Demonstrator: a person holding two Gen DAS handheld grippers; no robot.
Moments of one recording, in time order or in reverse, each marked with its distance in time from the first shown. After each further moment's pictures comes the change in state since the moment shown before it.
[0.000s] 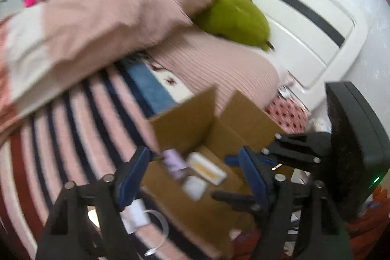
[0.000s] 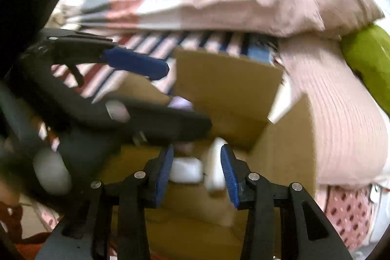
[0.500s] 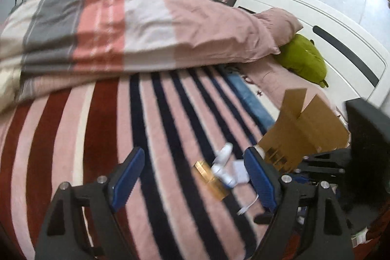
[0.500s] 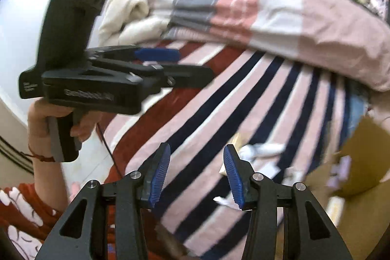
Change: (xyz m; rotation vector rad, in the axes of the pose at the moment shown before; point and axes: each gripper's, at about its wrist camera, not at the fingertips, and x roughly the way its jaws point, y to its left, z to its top) left arm -0.091 0.148 -0.152 -0.247 -0.192 0.238; right arm 0.065 0.165 0.020 -0.177 0.041 0.298
